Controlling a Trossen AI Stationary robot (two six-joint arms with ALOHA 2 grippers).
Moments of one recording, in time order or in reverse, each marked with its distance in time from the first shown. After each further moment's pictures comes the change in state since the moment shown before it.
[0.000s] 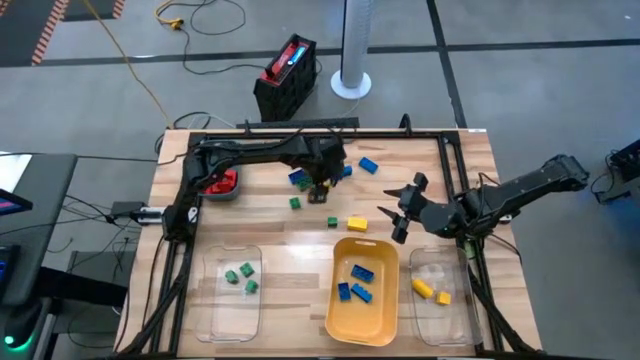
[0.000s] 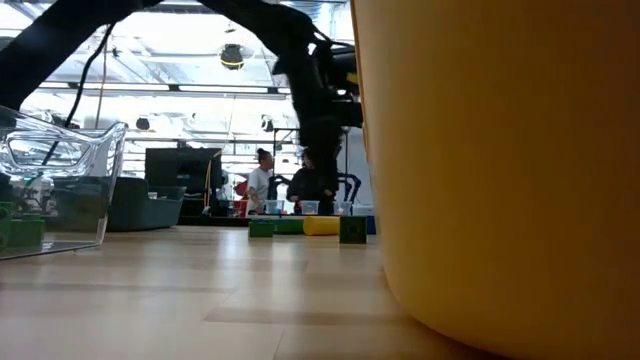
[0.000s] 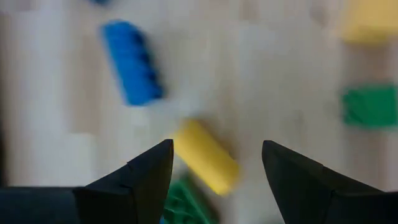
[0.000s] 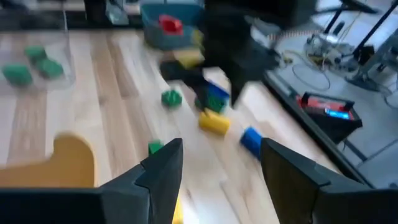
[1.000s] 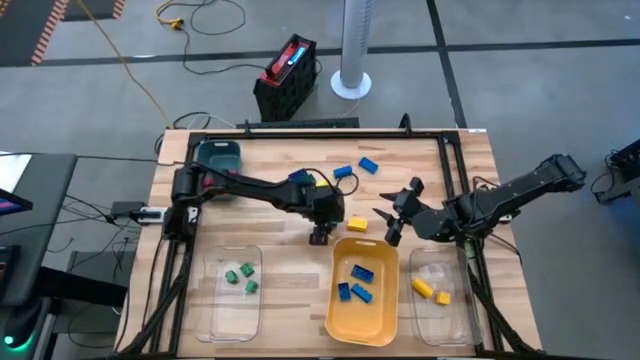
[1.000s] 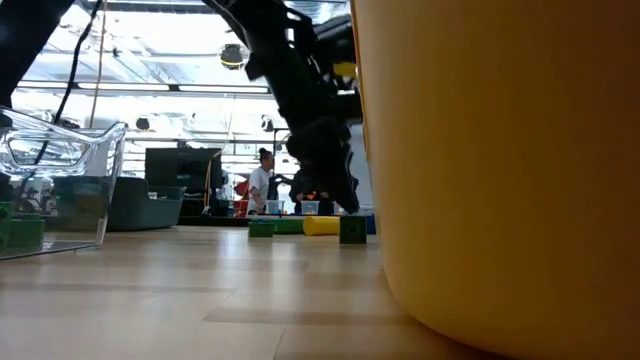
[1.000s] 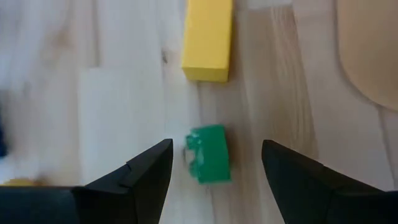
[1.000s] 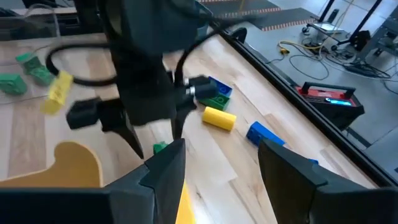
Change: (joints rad) left arm -0.252 -0.110 -0.371 0.440 -0.034 -0.180; right arm 0.012 0.068 0.000 0.037 0.034 0.097
